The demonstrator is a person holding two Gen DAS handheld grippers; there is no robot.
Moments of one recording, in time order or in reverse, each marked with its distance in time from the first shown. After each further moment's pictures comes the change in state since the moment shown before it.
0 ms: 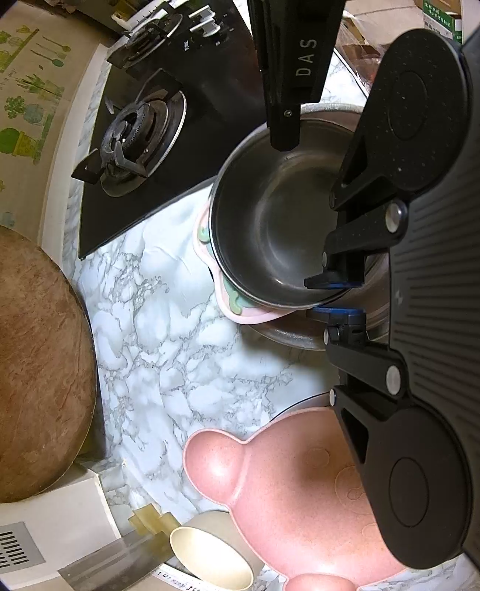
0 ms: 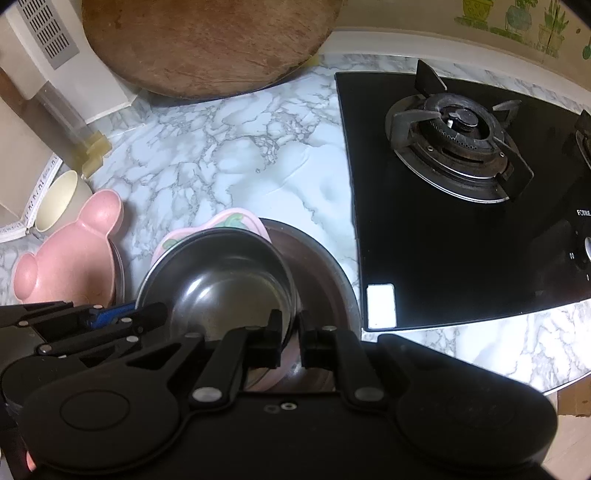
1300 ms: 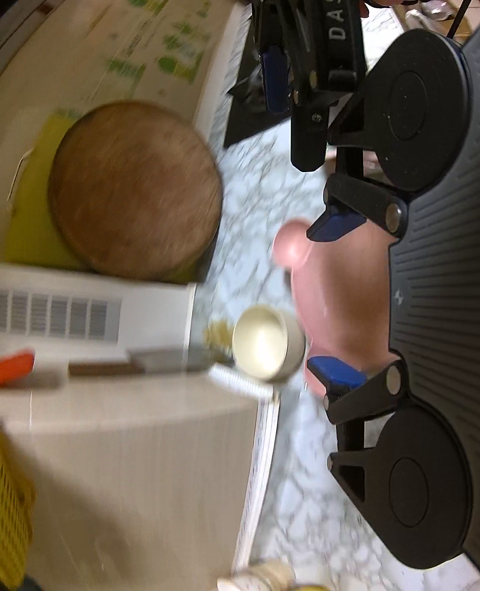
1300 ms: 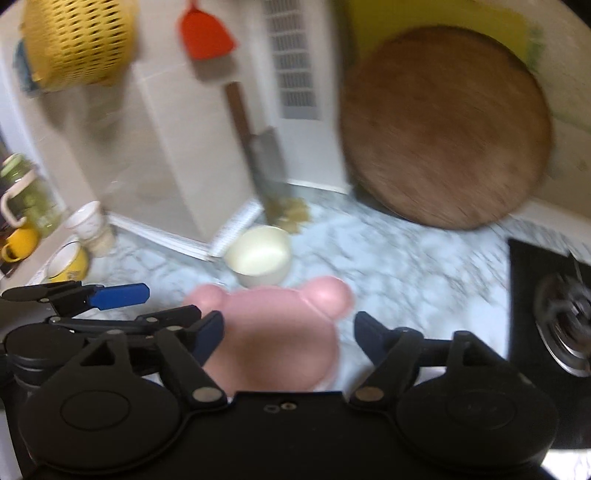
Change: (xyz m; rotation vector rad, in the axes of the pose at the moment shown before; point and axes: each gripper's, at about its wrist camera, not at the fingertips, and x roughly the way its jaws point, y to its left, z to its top) left arm -0.172 0.157 -0.055 -0.260 -0.352 0.179; right arm -0.092 0.183 0.004 -0.409 -0.268 0.285
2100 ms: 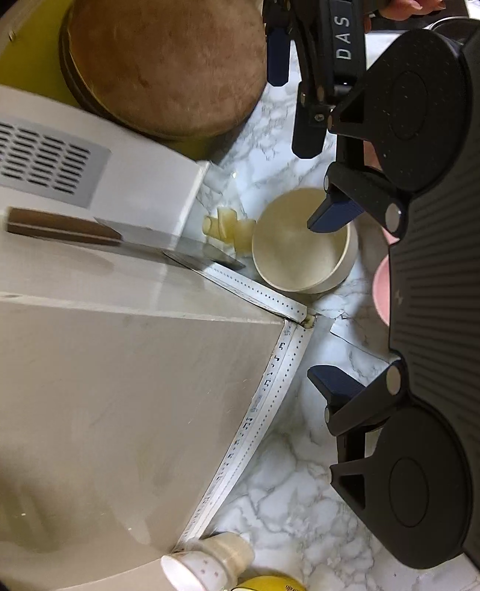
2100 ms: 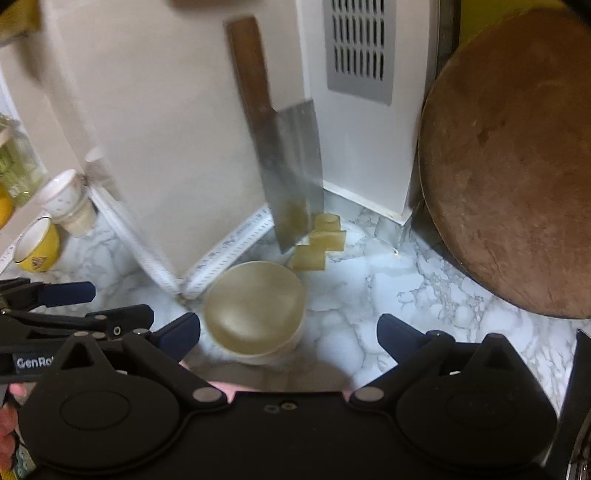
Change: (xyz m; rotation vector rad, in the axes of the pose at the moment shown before) left arm 0.136 0.073 0.054 -0.244 0.145 0.200; right arm 0.182 -0.011 0.098 -0.156 0.154 0.057
